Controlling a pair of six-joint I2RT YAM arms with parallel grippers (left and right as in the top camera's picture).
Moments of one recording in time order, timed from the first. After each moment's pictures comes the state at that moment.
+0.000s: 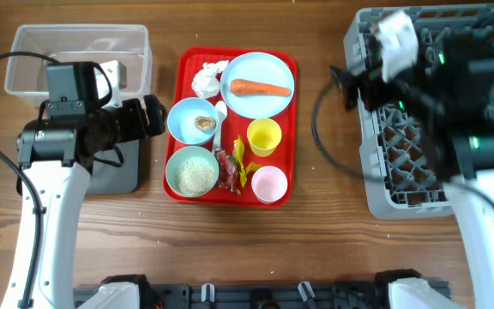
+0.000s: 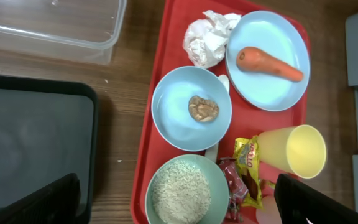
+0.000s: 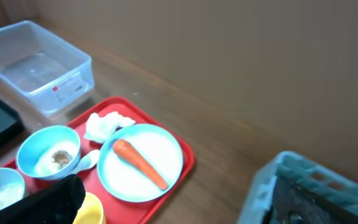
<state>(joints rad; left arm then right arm) 0.02 1.31 1.25 -0.93 0.22 -0.19 0.09 1.29 1.33 -0.52 -0.41 -0.31</state>
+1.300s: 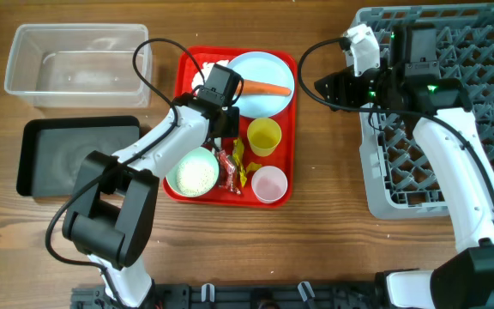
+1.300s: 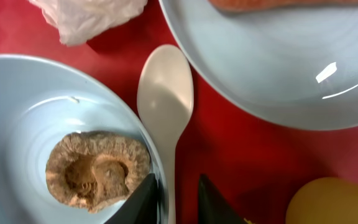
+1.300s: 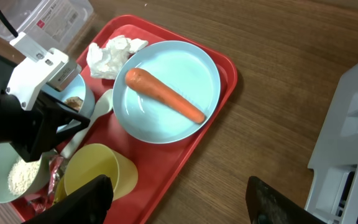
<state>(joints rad) -0.45 1.90 1.25 -0.54 -0.09 -0.36 0.09 1.55 1.34 -0.67 -0.44 -0.21</state>
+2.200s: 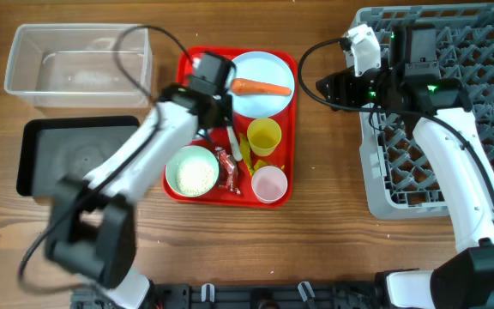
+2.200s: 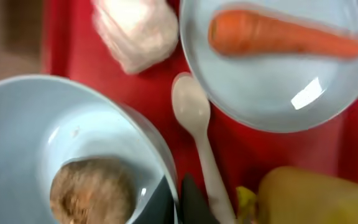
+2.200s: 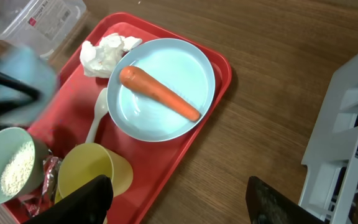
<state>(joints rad) -0.41 1.75 1.34 -0.70 -0.10 -0.39 0.09 1.55 1.34 -0.68 -0.42 -0.21</state>
